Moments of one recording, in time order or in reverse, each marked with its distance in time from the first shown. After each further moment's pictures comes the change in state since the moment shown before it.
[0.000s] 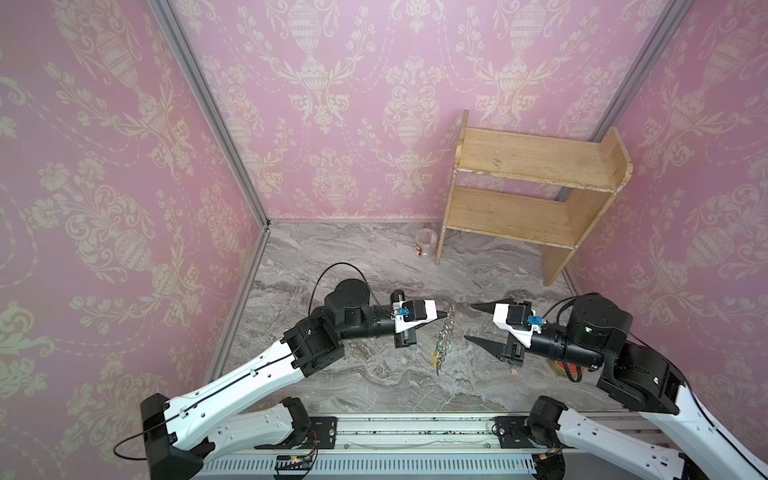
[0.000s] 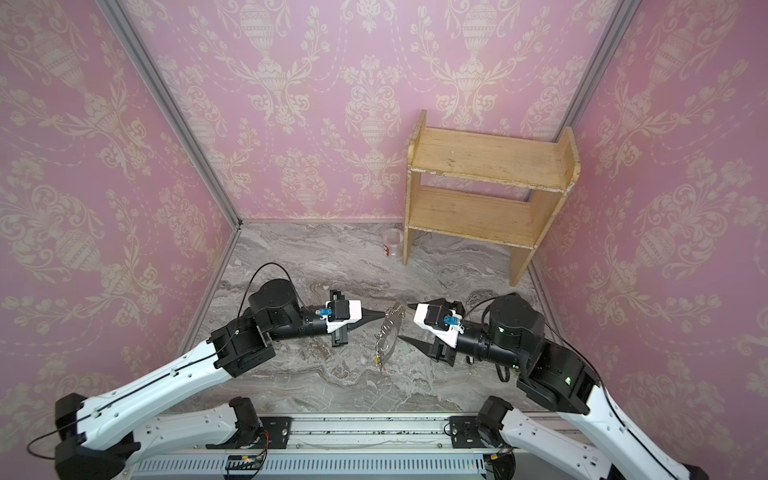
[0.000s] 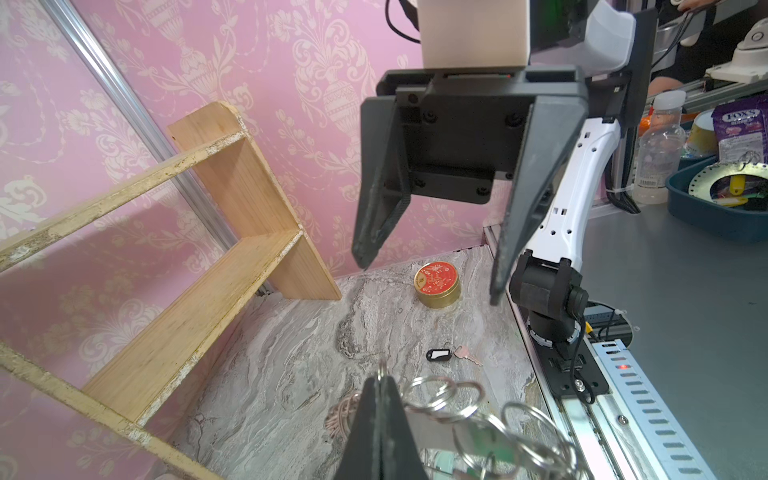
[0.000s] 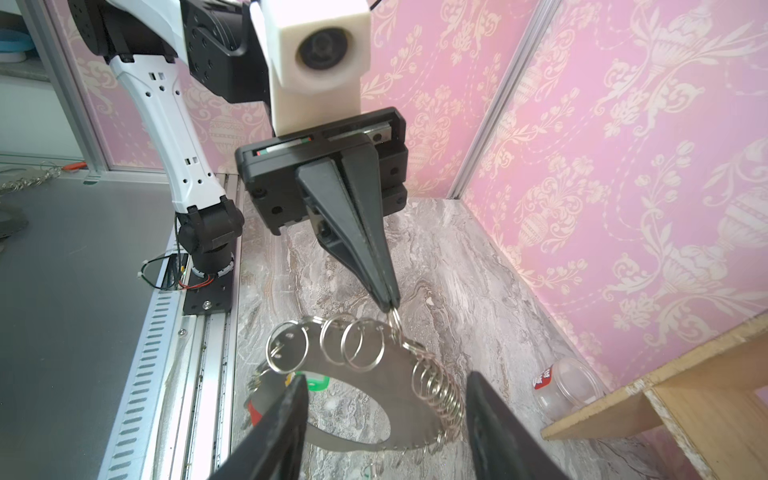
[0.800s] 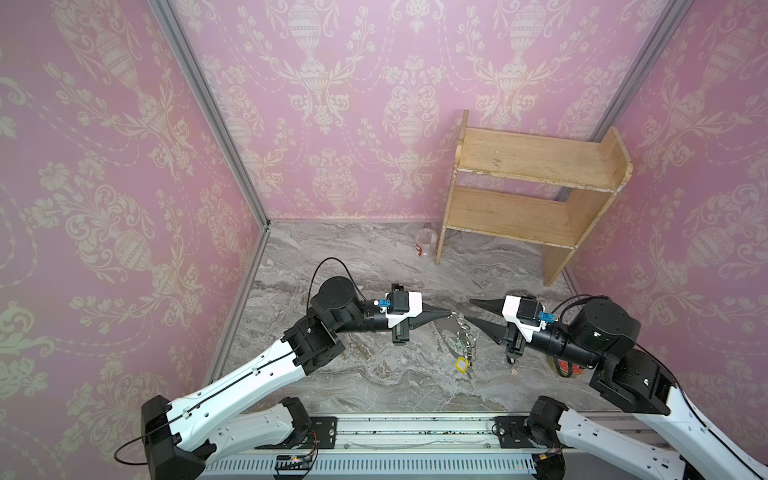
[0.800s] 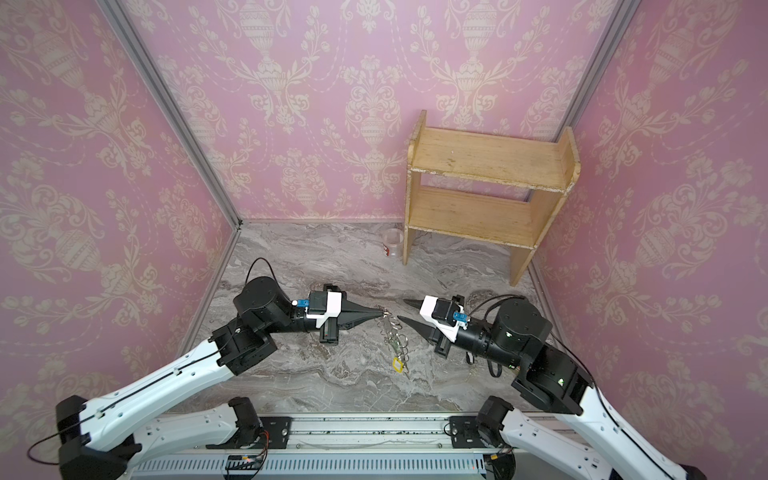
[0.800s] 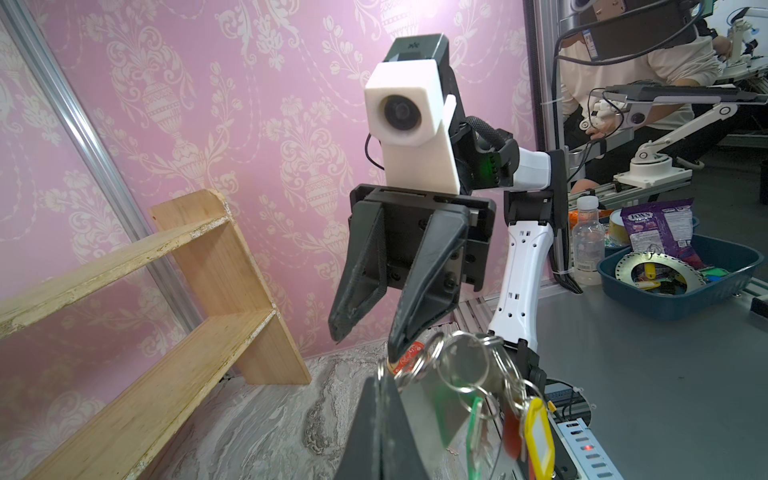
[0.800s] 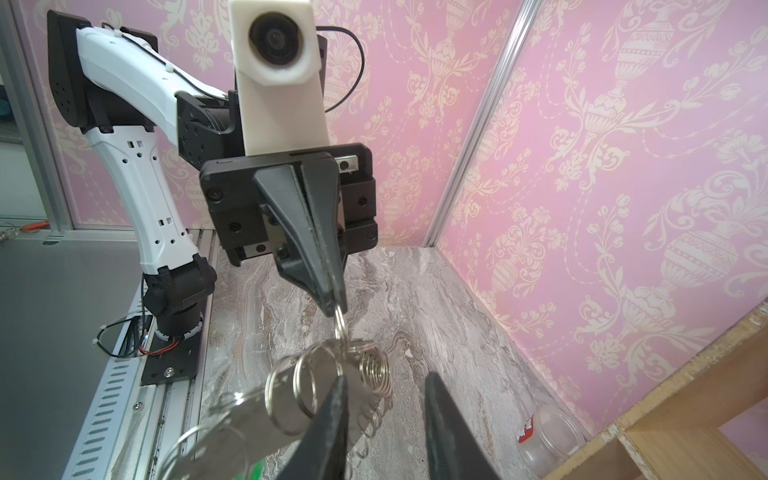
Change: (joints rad) left arm 0.031 0.012 -0.017 0.249 0.200 -0.169; right arm 0.000 0.004 -0.061 0.230 0.010 0.051
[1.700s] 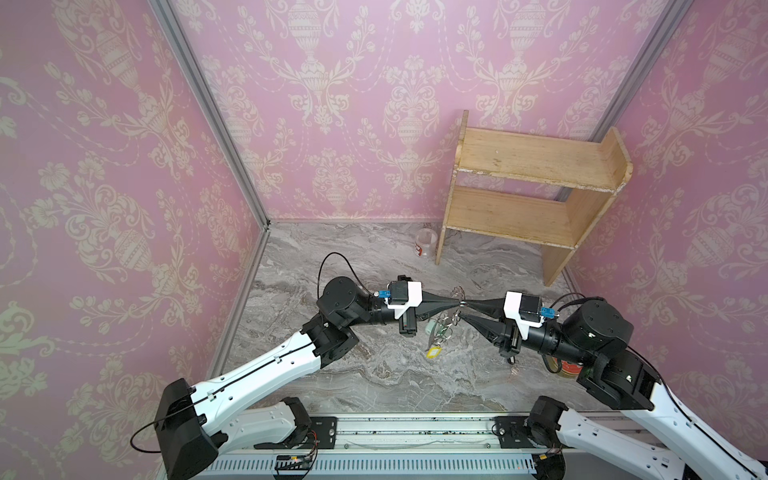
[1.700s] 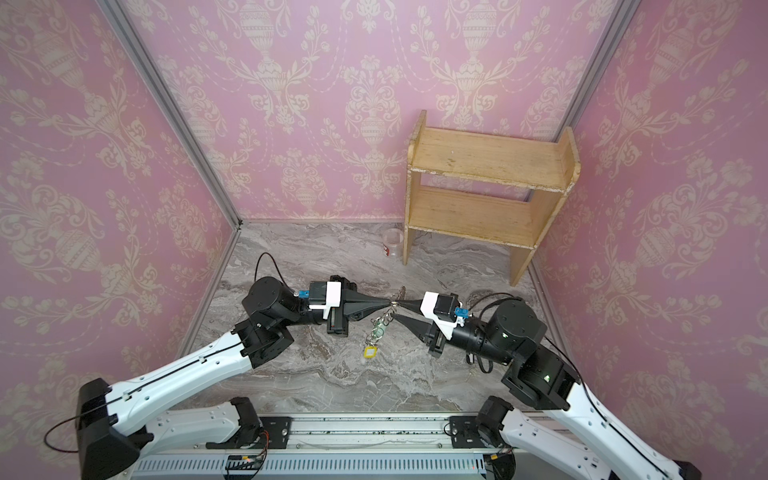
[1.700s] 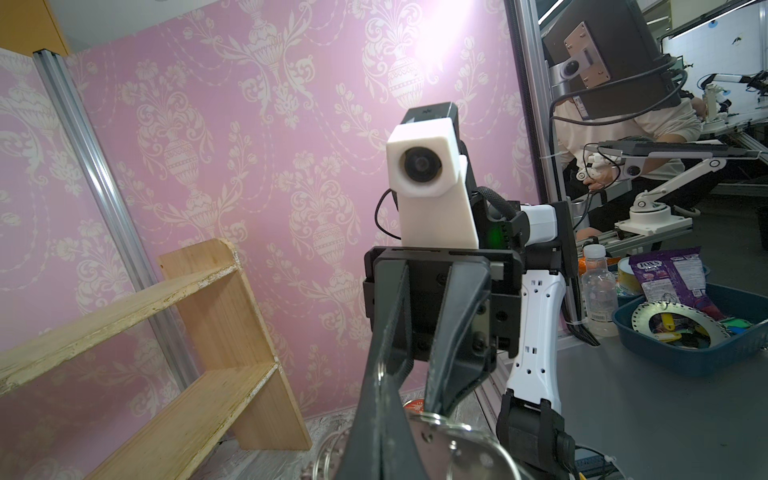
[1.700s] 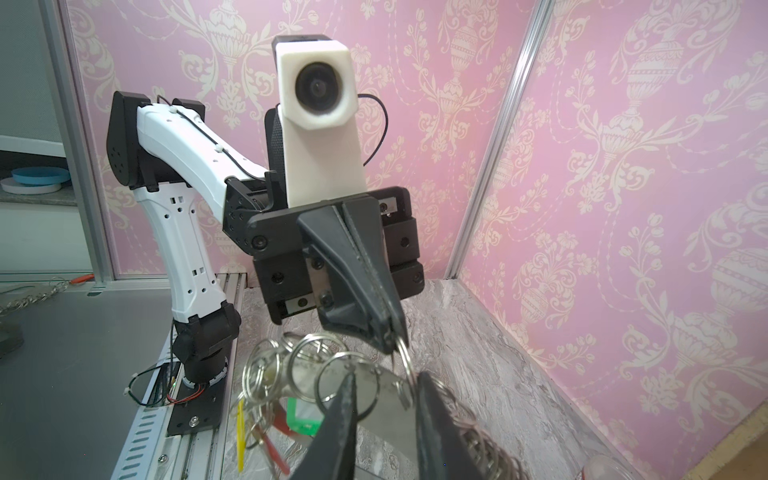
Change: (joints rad) left arm 0.007 0.099 -0.027 0.326 0.026 -0.128; right arm 0.000 0.000 -0.070 0.171 -0.070 0.109
